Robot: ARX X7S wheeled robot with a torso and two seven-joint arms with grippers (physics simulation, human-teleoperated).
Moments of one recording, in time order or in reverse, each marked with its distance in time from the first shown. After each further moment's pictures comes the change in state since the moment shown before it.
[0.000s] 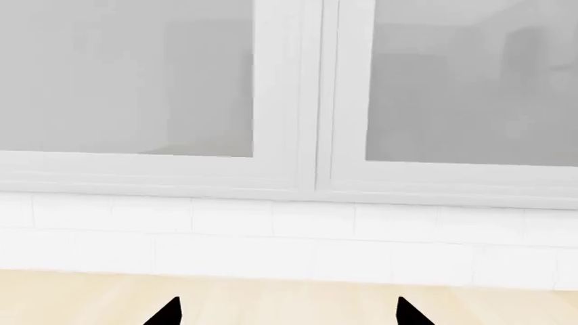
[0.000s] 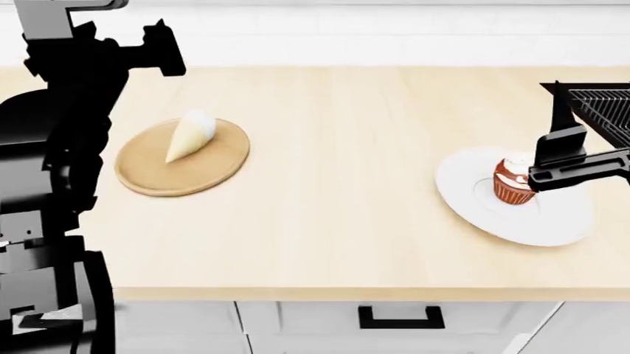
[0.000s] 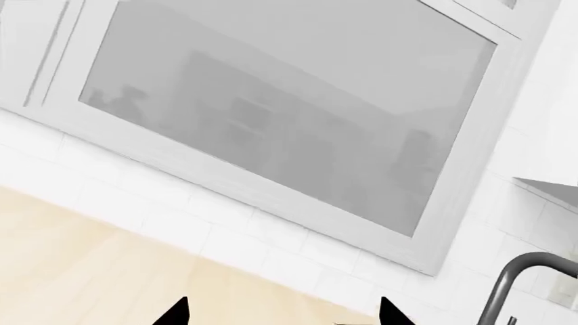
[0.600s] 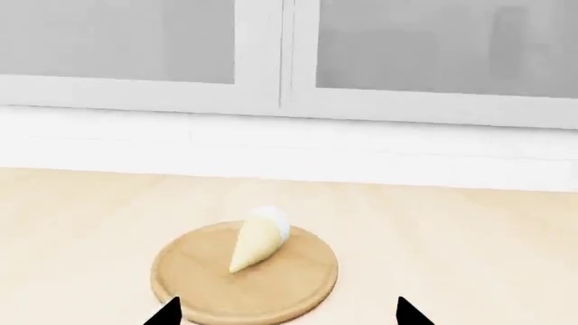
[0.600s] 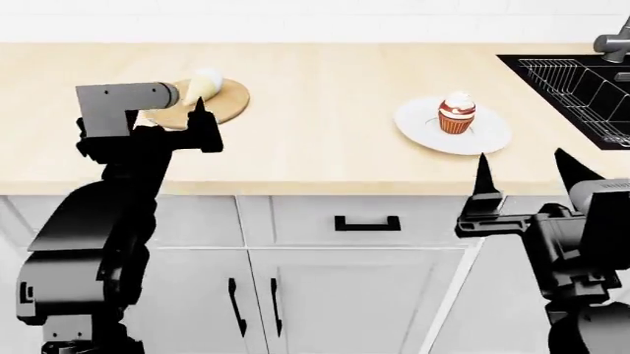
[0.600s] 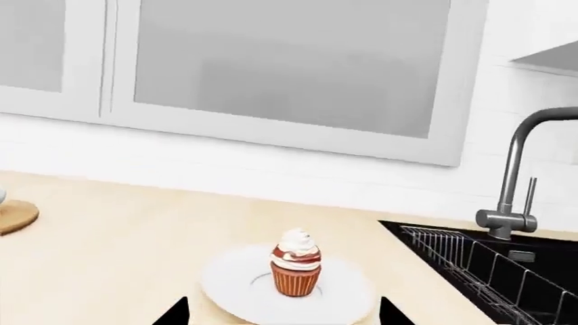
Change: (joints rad) left arm 0.375 0.095 -0.020 0.351 -0.001 -0.039 -0.086; right arm -0.436 -0.303 -0.082 0.263 -0.204 -0.617 0.011
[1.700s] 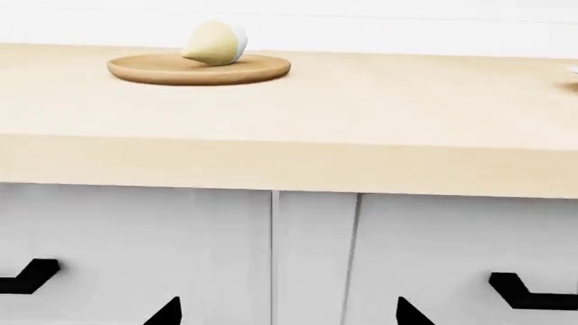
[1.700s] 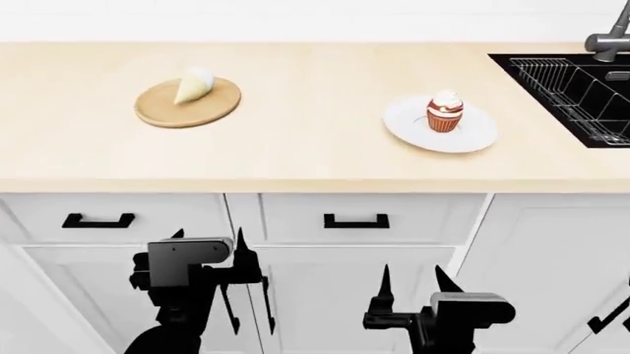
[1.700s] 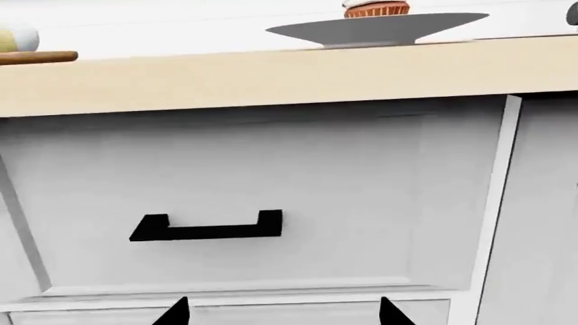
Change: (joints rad) left arm 0.583 -0.008 0.189 0.097 -0.060 0.337 -0.194; right arm -0.216 -0.247 -0.357 0.769 -0.139 -0.788 0.076
